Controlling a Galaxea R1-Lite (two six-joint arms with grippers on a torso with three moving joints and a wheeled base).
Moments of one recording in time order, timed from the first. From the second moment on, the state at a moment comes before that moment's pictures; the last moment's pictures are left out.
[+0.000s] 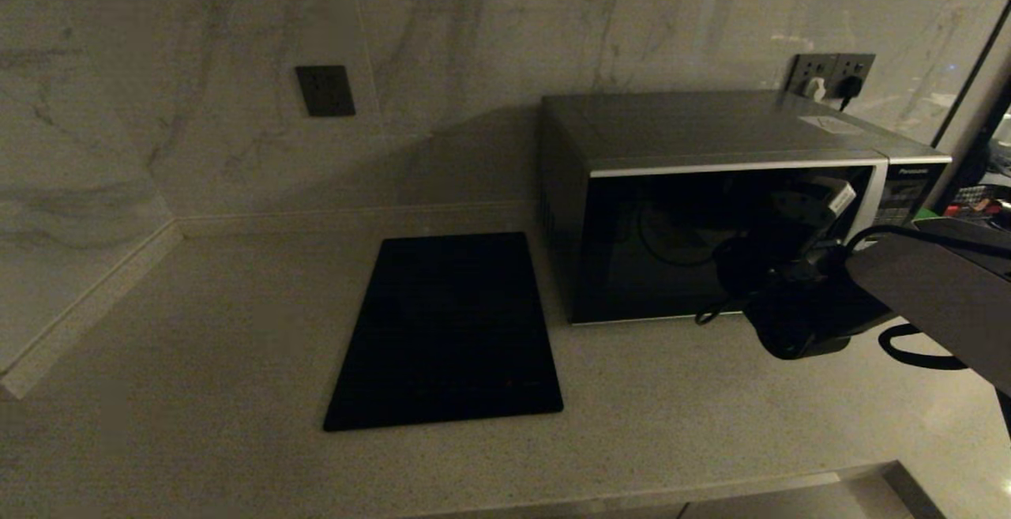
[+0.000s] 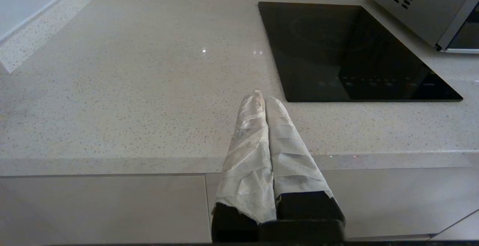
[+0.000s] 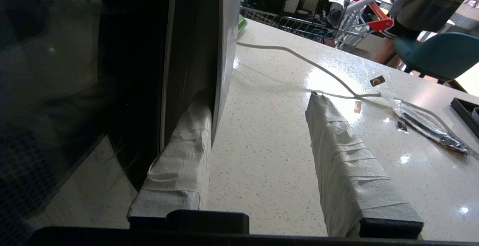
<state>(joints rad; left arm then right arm) 0.00 0.00 0.00 -0.01 0.03 -0.07 0.16 2.33 -1.28 -1.35 -1.52 -0.40</state>
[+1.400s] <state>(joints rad) 0.00 0.00 0.00 -0.01 0.03 -0.07 0.19 2.29 -1.24 -1.42 -1.52 -0.42</state>
